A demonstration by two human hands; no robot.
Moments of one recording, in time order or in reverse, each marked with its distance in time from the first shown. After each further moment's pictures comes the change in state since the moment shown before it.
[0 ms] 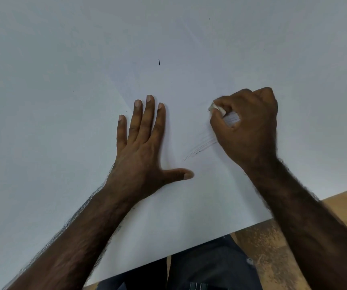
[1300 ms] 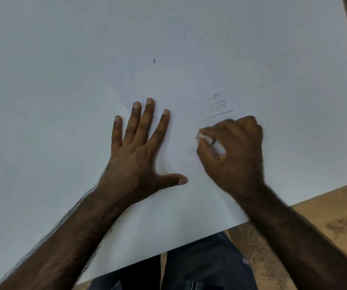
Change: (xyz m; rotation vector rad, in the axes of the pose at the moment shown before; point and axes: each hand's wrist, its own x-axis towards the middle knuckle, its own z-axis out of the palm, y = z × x) left_hand -0.011 0.001 0.001 0.009 -0.040 0.062; right_hand -0.054 -0.008 0.000 -0.046 -0.054 -0.100
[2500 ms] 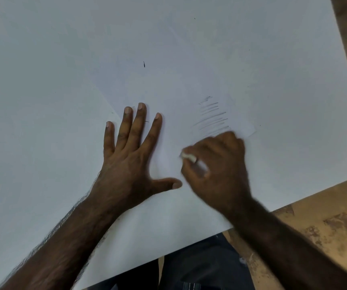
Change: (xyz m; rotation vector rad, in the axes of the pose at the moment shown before) left_hand 0.001 0.001 0.001 0.010 -0.011 -0.010; right_hand -0.019 -0.015 0.000 0.036 -0.116 -0.053
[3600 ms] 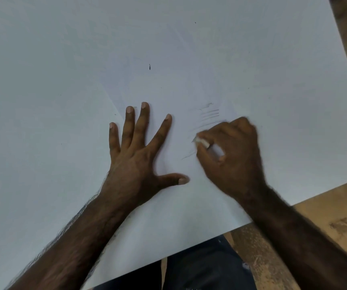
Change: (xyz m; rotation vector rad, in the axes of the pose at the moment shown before) left_hand 0.005 0.007 0.002 -0.051 0.012 -0.025; right_hand 0.019 0.023 -0.012 0.038 0.006 0.054
